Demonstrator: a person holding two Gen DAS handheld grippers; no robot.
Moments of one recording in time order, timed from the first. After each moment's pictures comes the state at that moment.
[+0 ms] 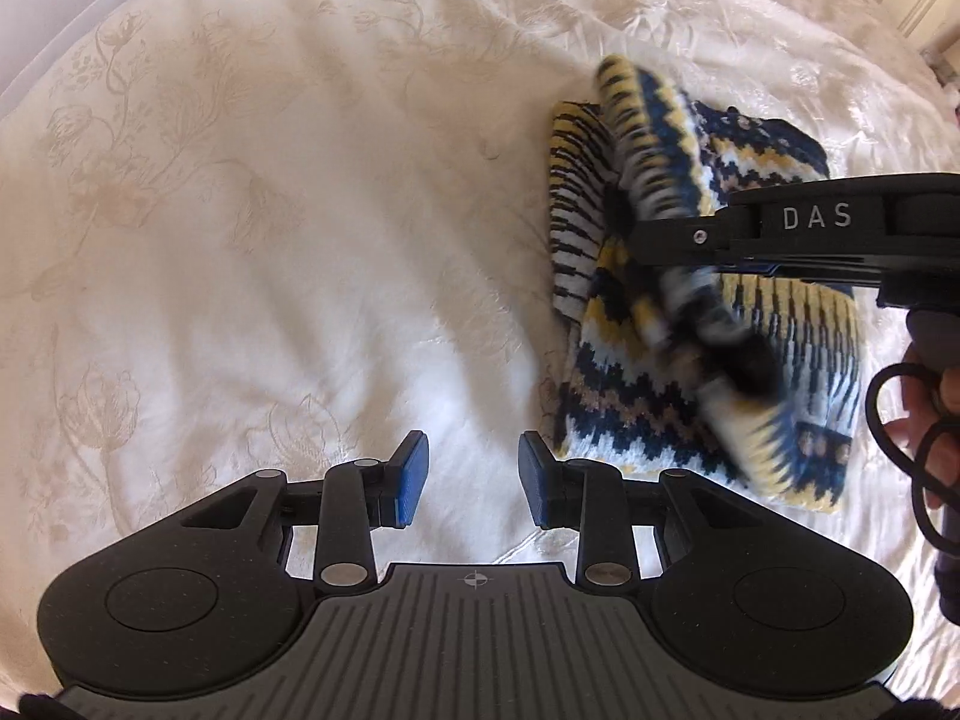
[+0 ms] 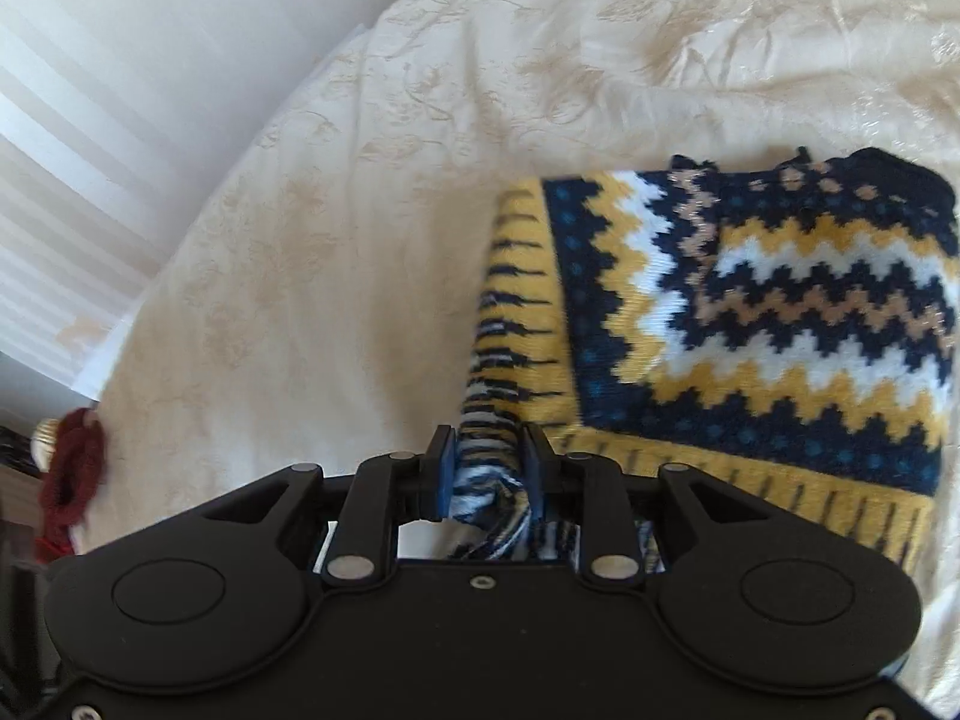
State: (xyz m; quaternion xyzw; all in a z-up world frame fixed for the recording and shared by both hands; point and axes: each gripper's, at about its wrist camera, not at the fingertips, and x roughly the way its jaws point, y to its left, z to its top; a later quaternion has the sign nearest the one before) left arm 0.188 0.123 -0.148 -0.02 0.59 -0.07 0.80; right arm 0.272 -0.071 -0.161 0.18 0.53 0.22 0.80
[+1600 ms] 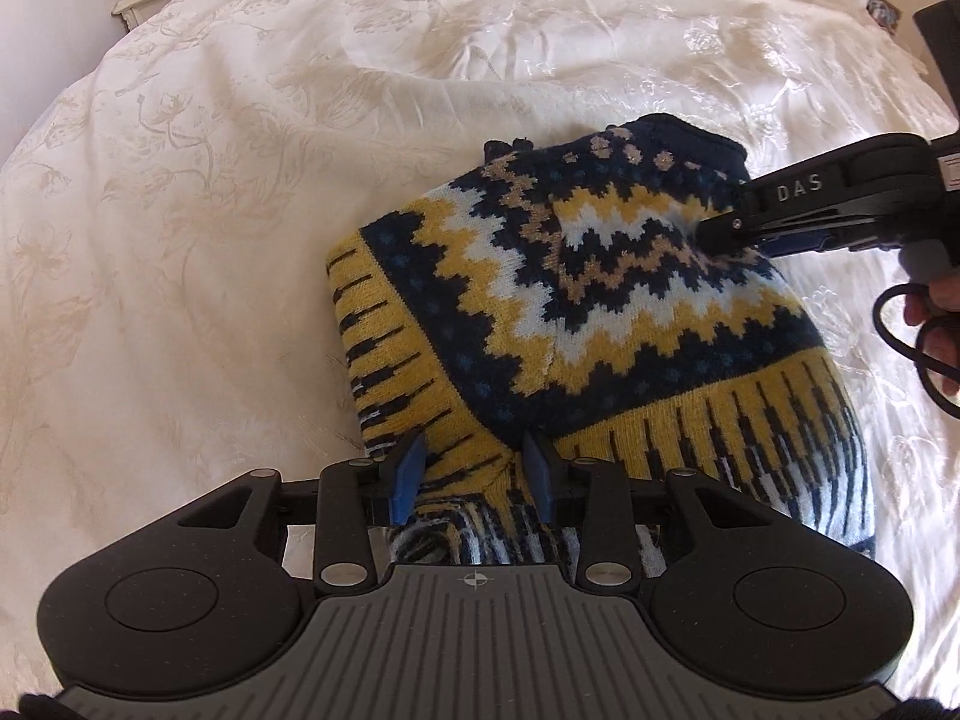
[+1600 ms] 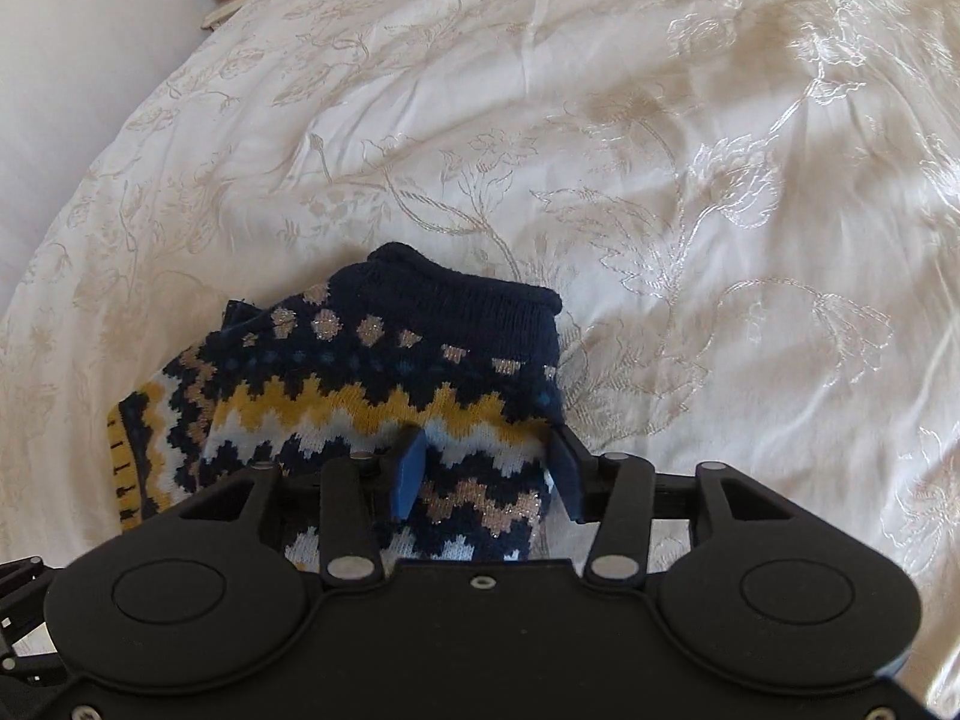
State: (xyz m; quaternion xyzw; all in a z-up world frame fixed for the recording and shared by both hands) left arm 0.245 0.026 -0.185 0.09 0.53 -0.14 0.83; right arm 0.333 -0.203 -0.213 0.15 0.53 0.03 0.83
